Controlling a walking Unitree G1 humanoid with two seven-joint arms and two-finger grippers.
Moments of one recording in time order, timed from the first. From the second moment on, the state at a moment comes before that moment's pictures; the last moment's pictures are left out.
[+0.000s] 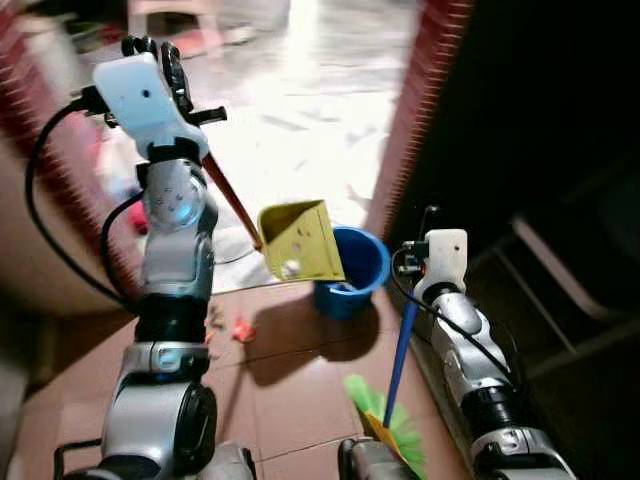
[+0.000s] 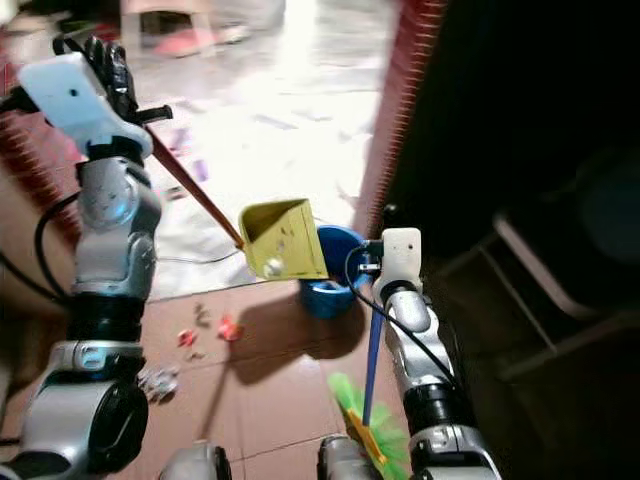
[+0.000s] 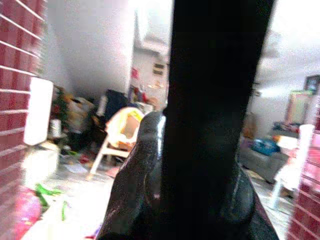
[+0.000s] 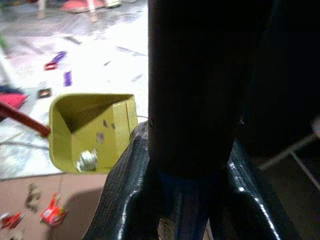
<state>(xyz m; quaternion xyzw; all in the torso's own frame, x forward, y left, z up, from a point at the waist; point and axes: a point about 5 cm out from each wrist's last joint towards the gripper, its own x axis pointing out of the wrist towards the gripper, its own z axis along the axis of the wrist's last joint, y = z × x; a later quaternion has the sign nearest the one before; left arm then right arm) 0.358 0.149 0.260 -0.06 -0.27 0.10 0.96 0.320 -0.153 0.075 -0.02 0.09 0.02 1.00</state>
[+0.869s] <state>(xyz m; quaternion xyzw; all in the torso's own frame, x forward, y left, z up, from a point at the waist) 0.363 0.136 0.262 -0.04 -0.28 0.11 0.95 0.316 -0.152 0.068 -0.01 0.12 0.02 0.99</state>
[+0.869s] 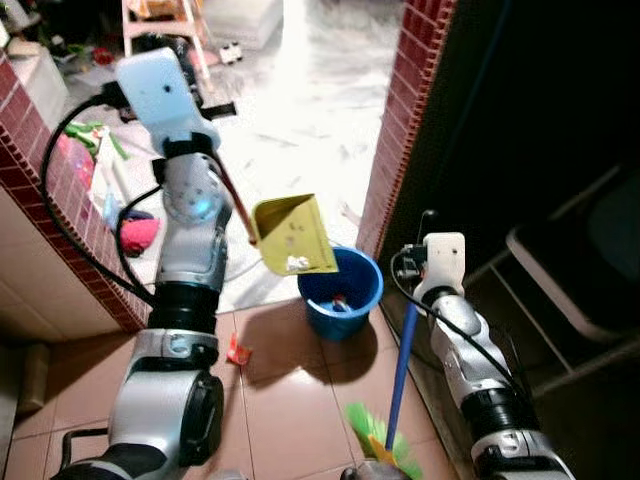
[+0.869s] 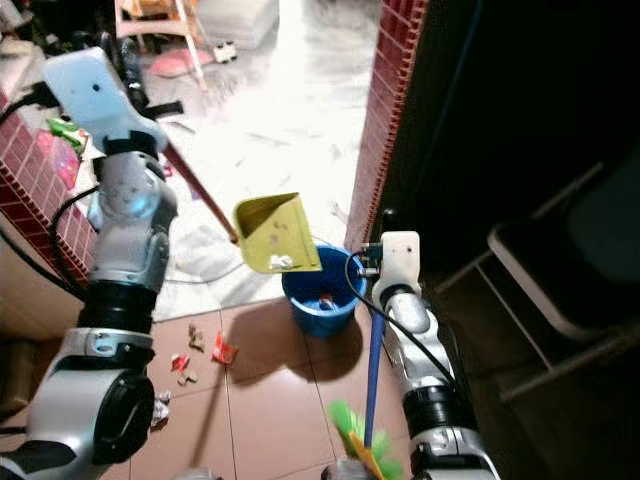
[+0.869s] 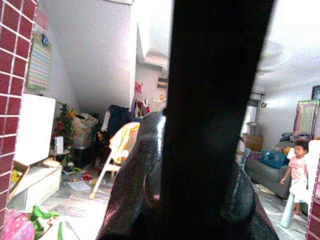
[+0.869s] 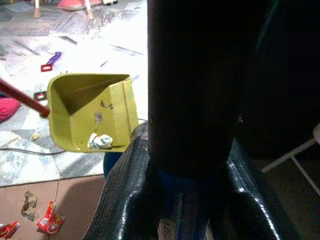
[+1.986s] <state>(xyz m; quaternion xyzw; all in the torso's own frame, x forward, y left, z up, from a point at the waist) 0.358 0.126 0.262 -0.07 -0.28 0.07 0.95 0.318 -0.146 0.072 -0.01 0.12 0.04 0.99</state>
